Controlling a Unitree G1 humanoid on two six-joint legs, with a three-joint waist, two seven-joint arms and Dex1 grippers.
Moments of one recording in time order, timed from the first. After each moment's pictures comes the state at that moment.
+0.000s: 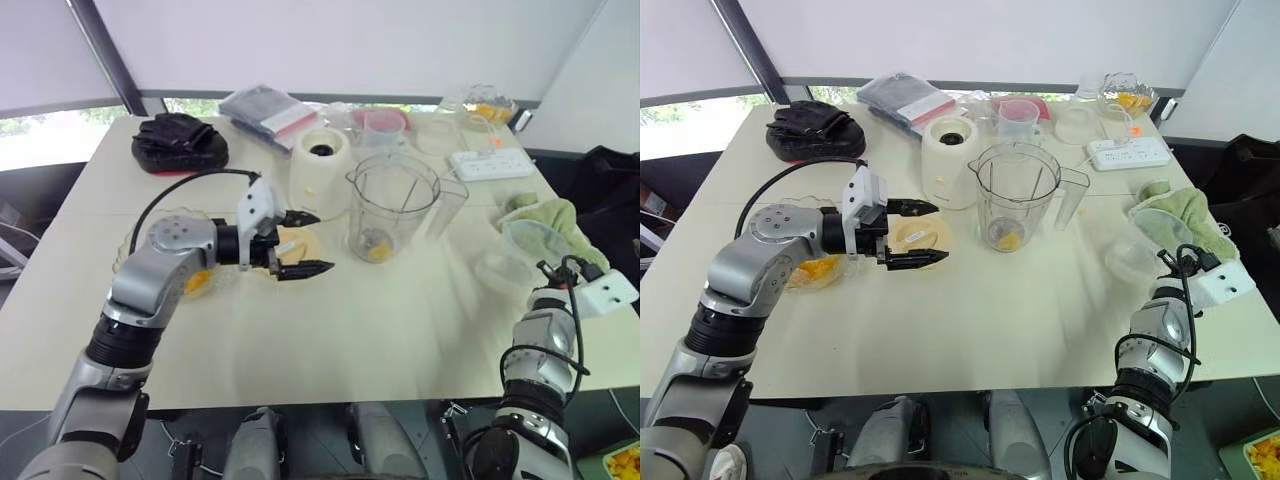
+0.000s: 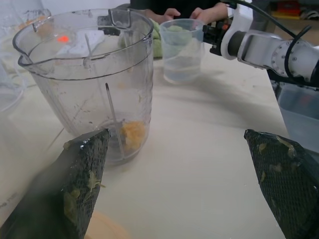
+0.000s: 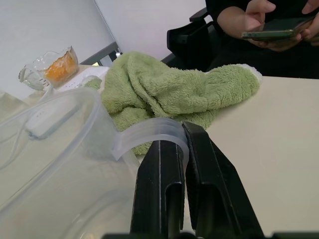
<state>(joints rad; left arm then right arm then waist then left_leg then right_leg) -0.58 0.56 -0.13 -0.17 -0.43 0.56 -1.04 -0.34 -0.18 -0.68 0.40 0.40 -0.11 -0.11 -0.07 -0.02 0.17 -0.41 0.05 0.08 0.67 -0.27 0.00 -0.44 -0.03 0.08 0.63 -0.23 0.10</state>
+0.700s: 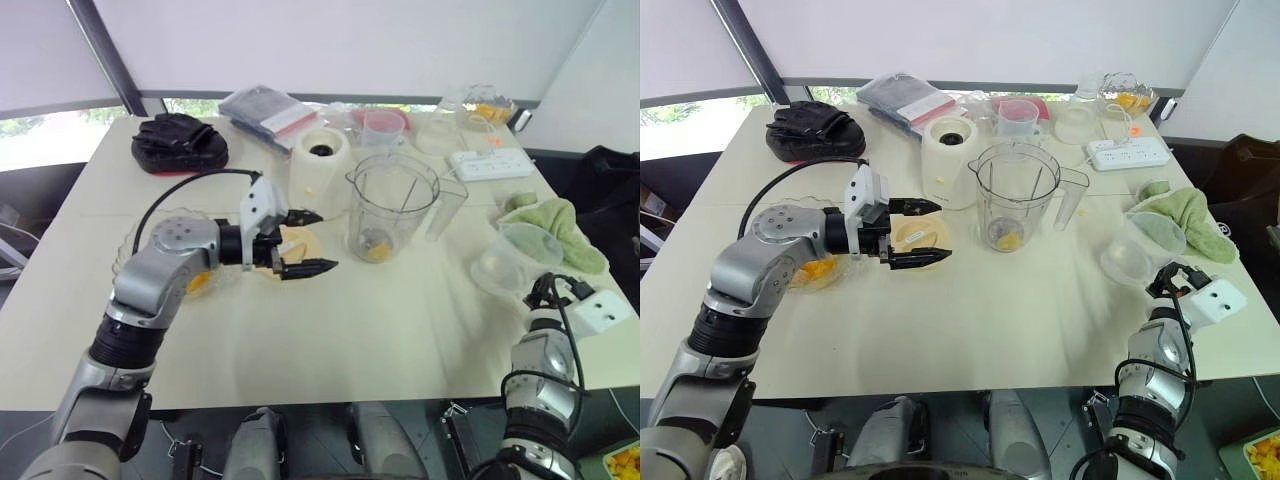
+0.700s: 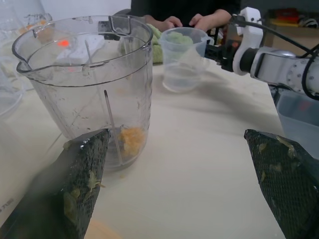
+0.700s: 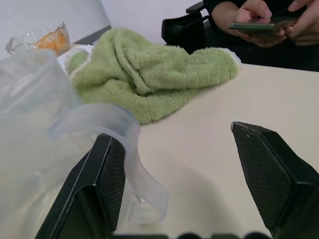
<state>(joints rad) -0.58 0.55 -0.14 -0.18 -0.44 0.56 -1.02 -0.17 -0.16 -0.60 0.27 0.39 -0.07 -0.15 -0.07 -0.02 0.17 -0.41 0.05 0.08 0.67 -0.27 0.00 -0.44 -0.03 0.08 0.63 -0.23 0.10</state>
